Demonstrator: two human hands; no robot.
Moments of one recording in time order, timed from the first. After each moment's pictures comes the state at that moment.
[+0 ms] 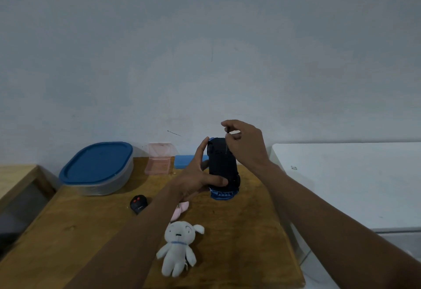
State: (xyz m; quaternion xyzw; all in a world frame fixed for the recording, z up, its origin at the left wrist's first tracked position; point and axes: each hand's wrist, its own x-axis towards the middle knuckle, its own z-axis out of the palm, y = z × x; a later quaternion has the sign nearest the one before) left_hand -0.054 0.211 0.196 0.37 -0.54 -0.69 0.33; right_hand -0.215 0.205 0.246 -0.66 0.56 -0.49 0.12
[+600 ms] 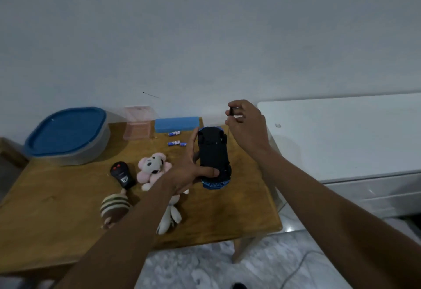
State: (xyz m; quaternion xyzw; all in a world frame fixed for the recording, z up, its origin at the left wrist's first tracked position) left_hand -0.080 0.240 0.130 0.38 -0.47 -0.73 0.31; right_hand -0.253 0.234 0.197 -0.55 0.62 -0.51 0.22
